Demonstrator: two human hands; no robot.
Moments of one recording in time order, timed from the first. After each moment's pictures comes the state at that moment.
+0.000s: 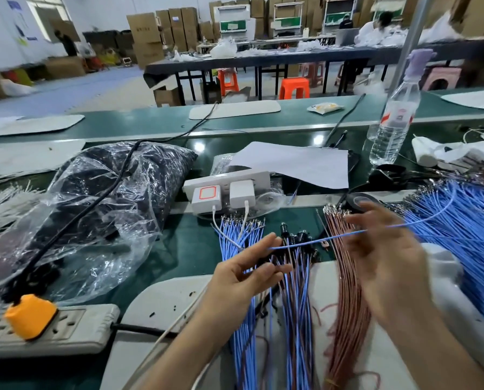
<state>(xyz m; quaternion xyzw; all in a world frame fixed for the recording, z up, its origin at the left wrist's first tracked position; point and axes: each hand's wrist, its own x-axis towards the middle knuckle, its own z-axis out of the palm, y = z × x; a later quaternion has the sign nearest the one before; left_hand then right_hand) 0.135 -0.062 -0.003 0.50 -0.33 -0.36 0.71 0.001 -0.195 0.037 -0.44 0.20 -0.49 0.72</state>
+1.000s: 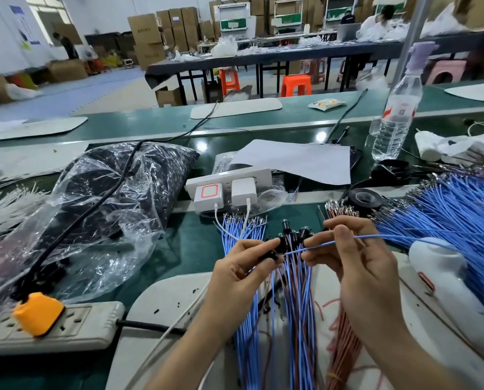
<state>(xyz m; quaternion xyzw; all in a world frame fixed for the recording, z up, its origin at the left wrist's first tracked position) 0.136 -0.061 -0.006 0.58 -0.38 -0.23 0.68 0.013 -0.162 0.026 -0.58 0.16 -0.49 0.64</state>
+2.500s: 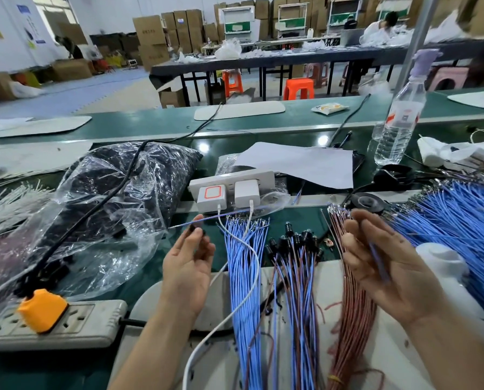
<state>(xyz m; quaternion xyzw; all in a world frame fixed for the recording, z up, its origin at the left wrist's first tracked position) 0.189 -0.048 0.000 0.39 -0.01 -0.24 0.89 -0.006 -0.214 0.031 -0.39 0.11 -0.32 0.86</state>
